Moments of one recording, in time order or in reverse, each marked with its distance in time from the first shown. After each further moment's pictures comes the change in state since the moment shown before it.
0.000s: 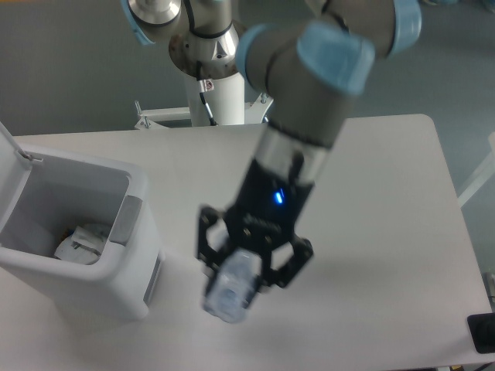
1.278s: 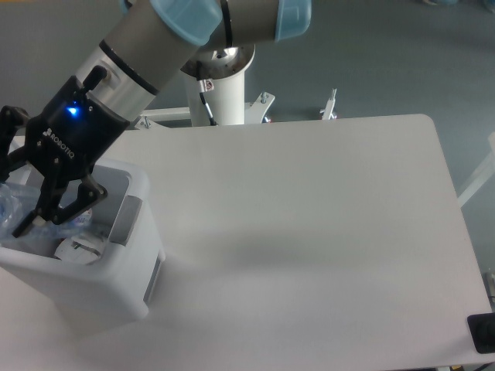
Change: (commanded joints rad) arm -0.212 0.095 -0.287 0.147 -0.094 0.155
